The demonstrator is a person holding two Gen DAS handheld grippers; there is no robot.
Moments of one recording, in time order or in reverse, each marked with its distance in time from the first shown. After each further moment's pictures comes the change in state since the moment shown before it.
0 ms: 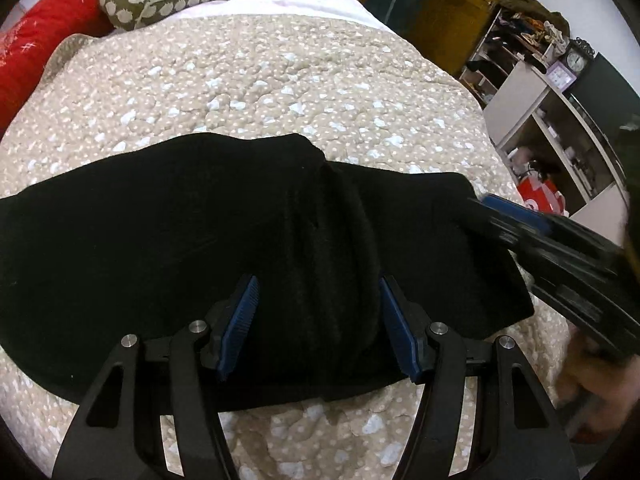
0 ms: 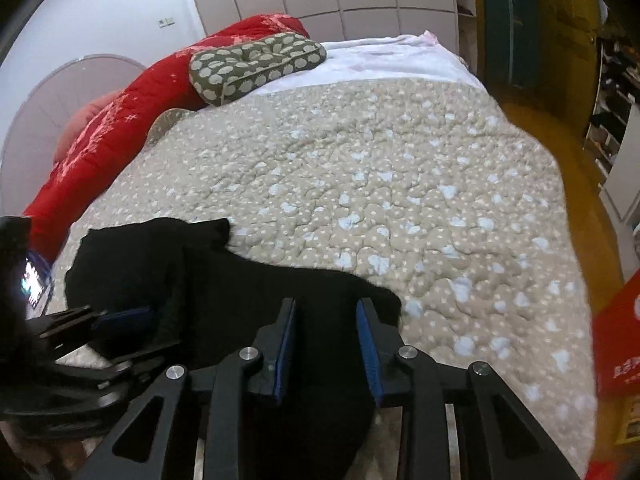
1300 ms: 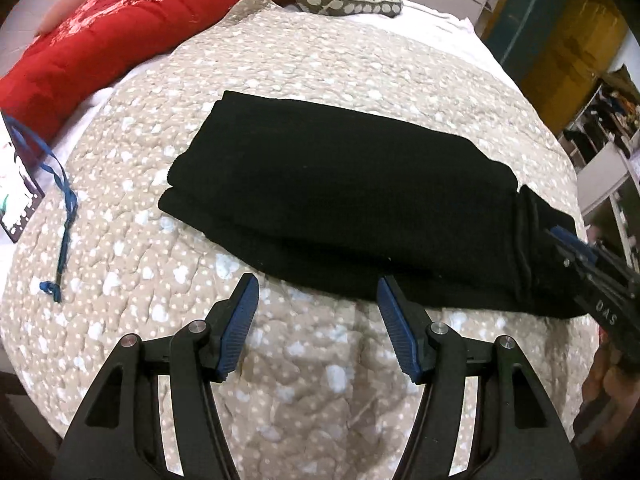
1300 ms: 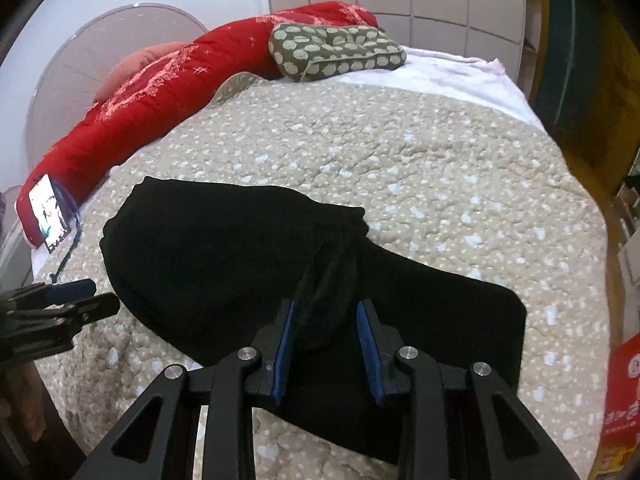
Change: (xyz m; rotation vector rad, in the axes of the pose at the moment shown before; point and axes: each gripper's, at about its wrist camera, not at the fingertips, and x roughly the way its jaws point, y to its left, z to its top) left arm -0.095 0.134 -0.072 -0.316 -0.059 0.257; right arm 0.012 0.109 -0.003 -0.205 0.034 0.040
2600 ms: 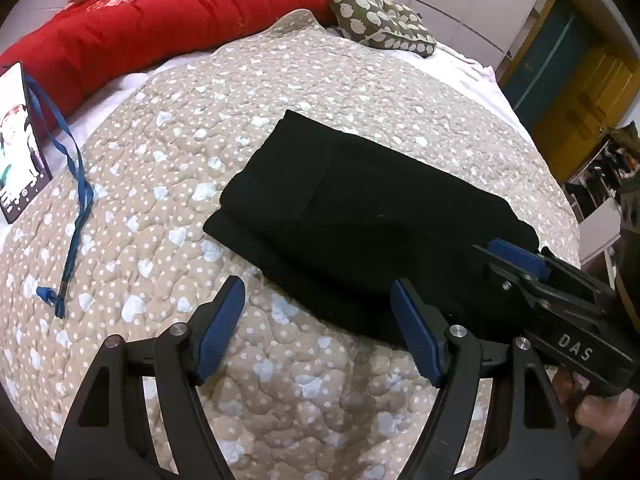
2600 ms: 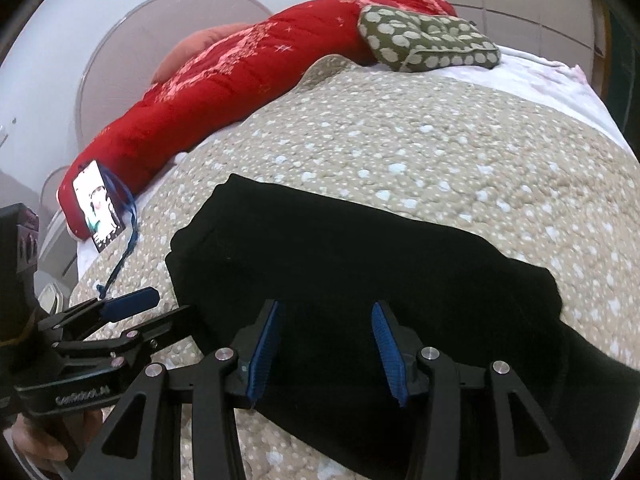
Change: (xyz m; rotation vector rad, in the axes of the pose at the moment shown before) left arm 0.006 0.042 0.011 -0.138 -0.085 -0.030; right arm 0.060 0.092 0.045 -0.089 0.047 0.245
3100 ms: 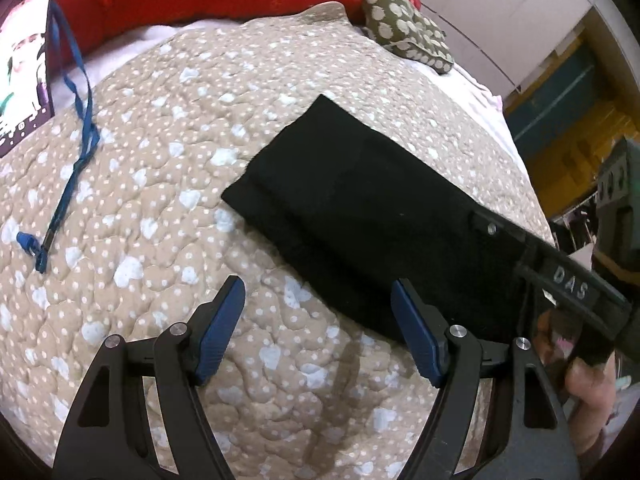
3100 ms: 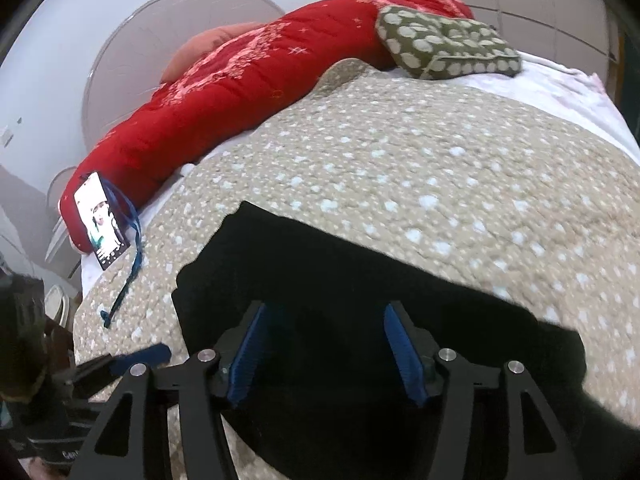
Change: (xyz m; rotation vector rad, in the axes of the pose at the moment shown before) left arm 0.001 0.030 -0.009 -0.174 0.023 -0.088; right arm 0.025 0.010 0.042 -0.034 0.006 0.036
